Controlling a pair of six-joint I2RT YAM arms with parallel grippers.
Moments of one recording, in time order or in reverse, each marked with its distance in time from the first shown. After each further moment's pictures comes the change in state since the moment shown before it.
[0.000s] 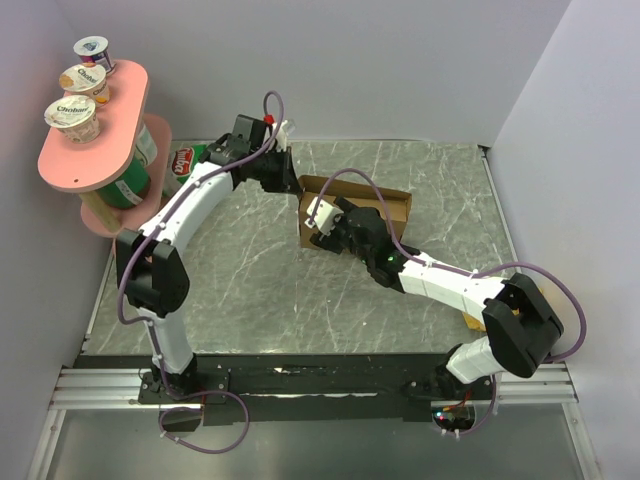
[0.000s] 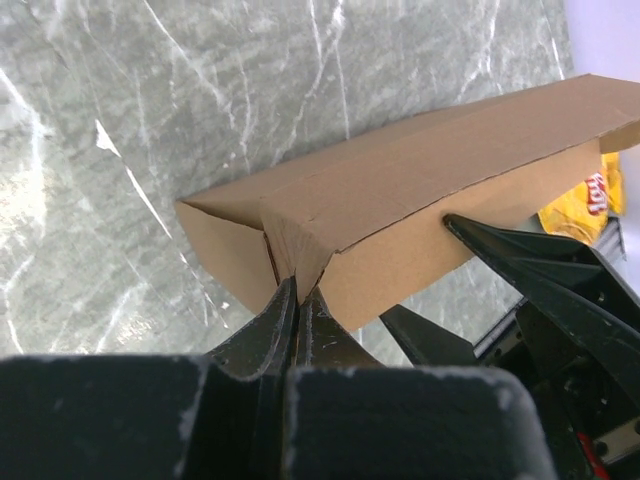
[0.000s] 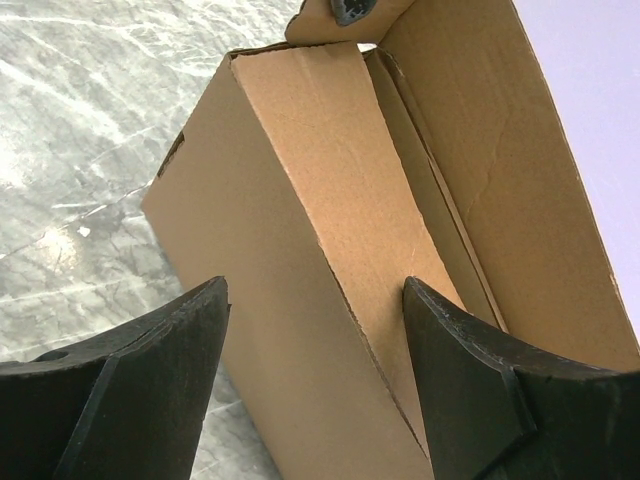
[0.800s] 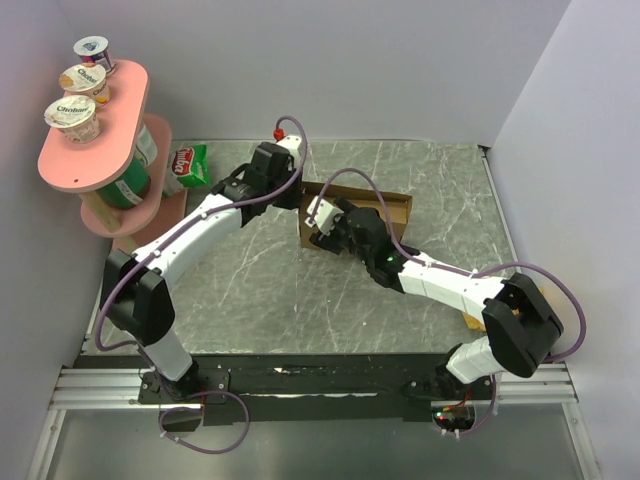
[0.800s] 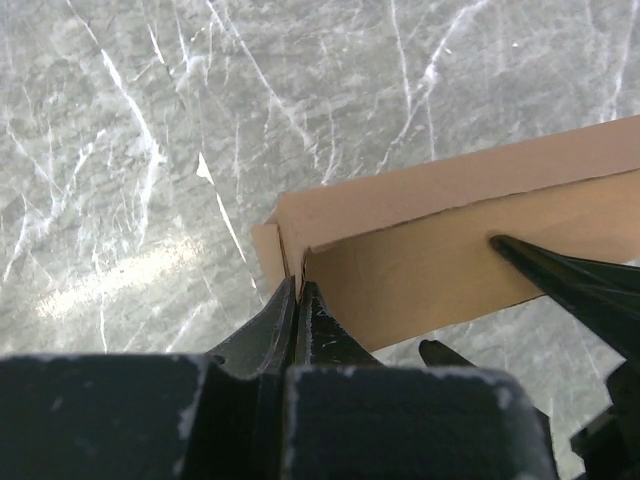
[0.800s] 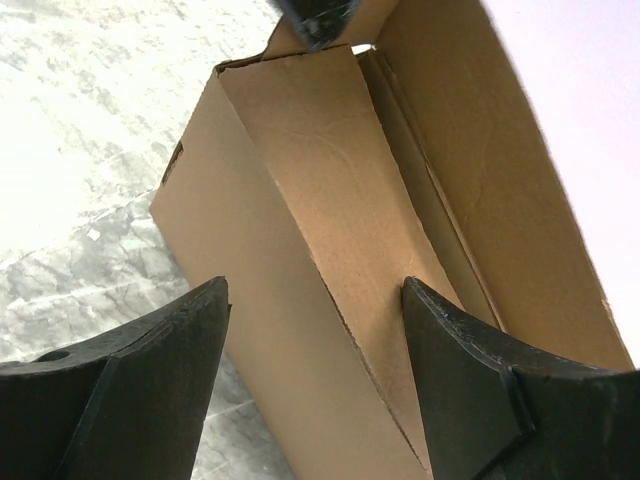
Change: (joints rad) left arm -0.182 -0.203 -0.310 0.272 -0.475 0.027; right arm 0.005 0.000 0.000 -0.002 0.002 0.021
